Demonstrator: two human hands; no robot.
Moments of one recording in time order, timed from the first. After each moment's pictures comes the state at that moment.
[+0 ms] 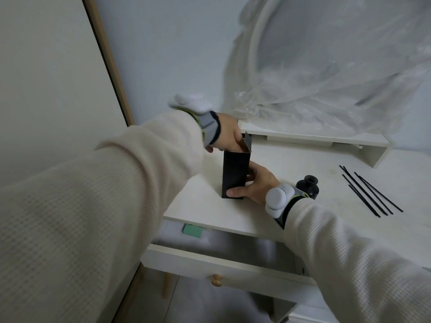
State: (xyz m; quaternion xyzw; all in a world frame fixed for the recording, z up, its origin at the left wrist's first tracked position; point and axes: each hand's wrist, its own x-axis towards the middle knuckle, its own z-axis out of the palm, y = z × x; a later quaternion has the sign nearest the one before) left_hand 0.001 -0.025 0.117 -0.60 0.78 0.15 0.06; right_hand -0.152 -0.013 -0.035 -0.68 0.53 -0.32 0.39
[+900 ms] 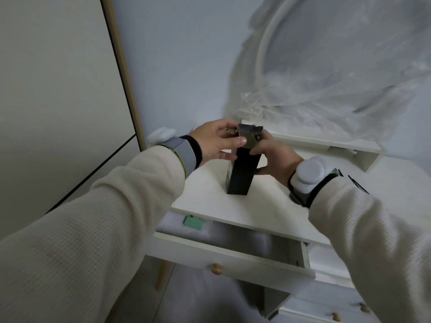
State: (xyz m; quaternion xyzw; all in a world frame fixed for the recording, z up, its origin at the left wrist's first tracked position) left_hand 0.033 0.014 0.067 -0.44 0.57 0.55 -0.42; right_hand -0.159 -0.002 0.052 -0.57 0.45 -0.35 0.60
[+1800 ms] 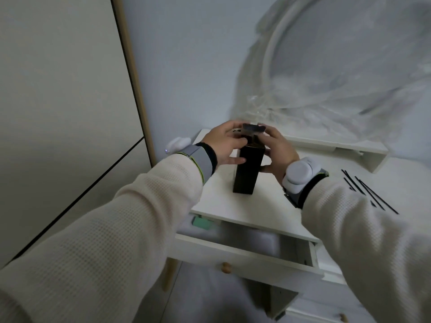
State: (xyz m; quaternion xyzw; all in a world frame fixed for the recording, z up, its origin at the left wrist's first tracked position) left_hand 0.024 0.019 0.065 -0.46 0.50 0.56 -0.47; right_hand -0.133 0.011 0.059 -0.51 0.48 -0.45 0.56
